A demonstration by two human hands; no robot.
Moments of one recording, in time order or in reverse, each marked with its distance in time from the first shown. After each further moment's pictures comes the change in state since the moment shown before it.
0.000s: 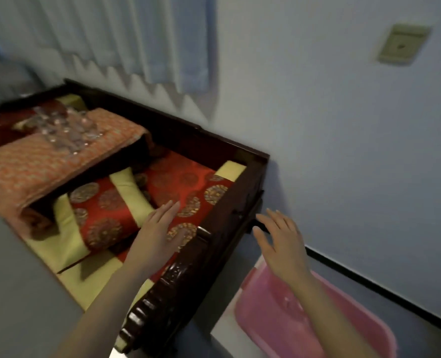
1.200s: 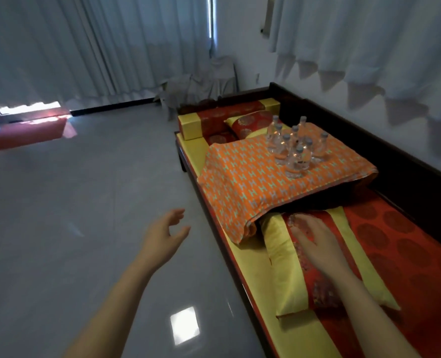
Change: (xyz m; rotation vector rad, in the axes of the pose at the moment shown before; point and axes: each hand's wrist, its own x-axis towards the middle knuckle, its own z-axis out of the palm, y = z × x) left_hand -0.115 -0.590 -0.388 -0.200 0.422 -0.676; right_hand 0.177 -0.605 0.367 0.315 -0.363 -0.320
